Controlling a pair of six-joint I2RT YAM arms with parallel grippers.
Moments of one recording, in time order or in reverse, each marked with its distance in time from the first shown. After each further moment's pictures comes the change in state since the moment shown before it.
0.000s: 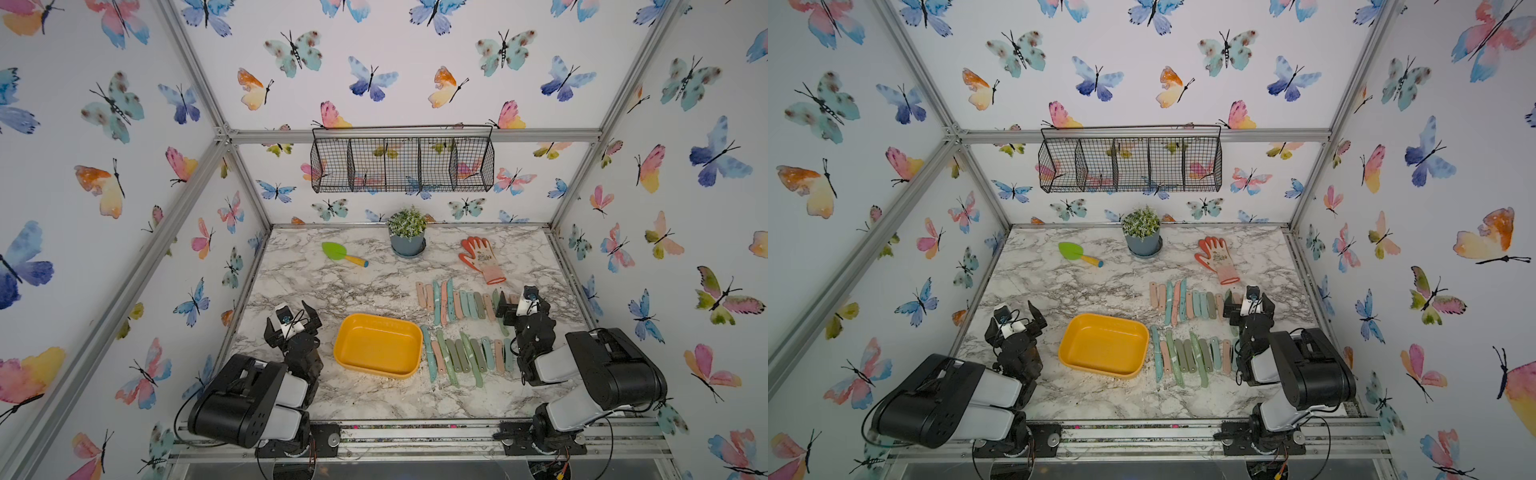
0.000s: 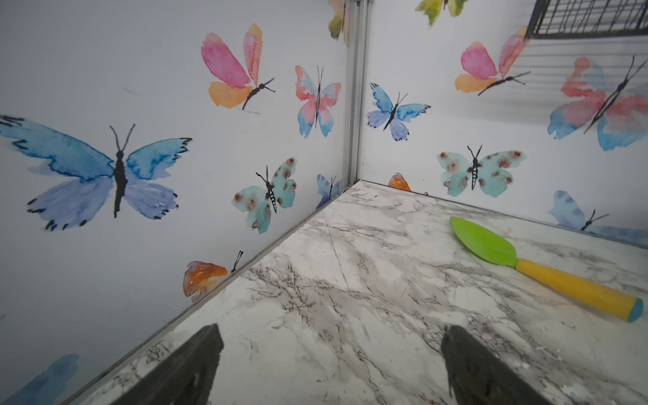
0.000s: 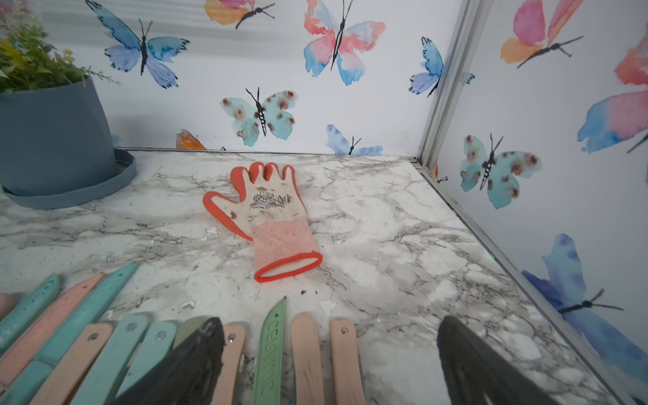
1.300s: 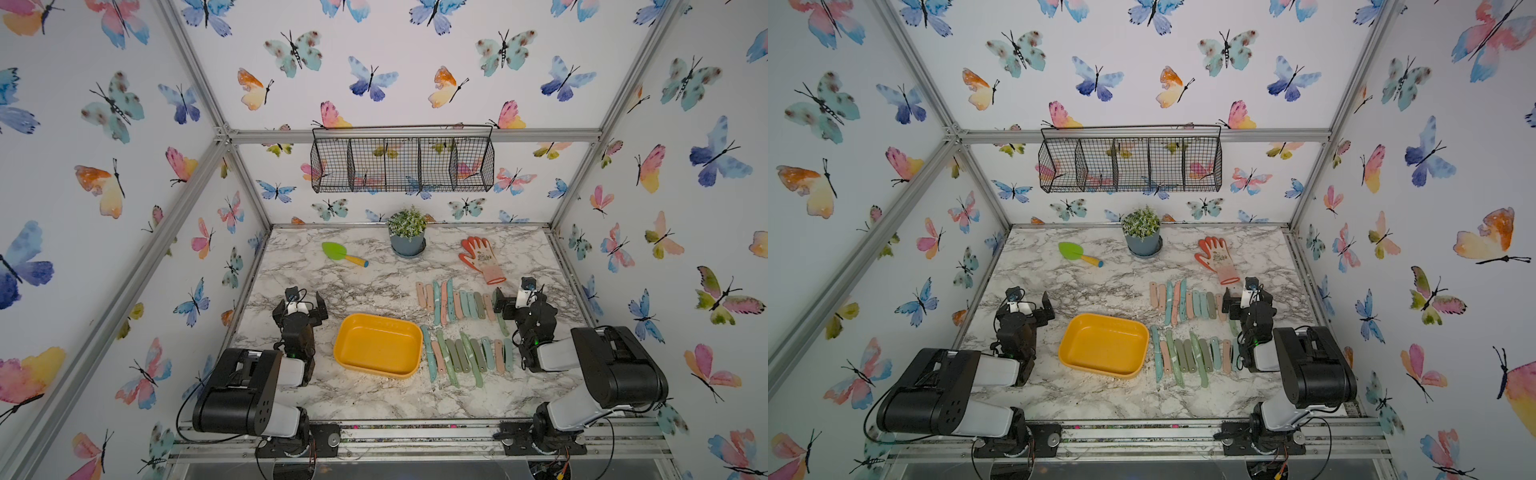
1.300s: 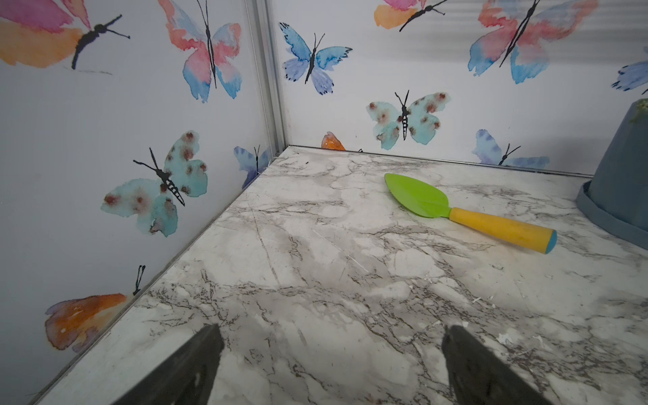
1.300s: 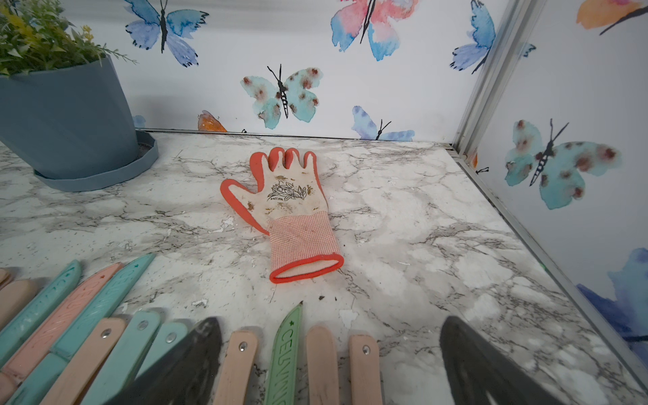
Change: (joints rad) left arm 0.166 -0.005 0.174 -0.316 0.416 -0.041; right arm -0.066 0.000 0.089 -0.183 -0.150 0.011
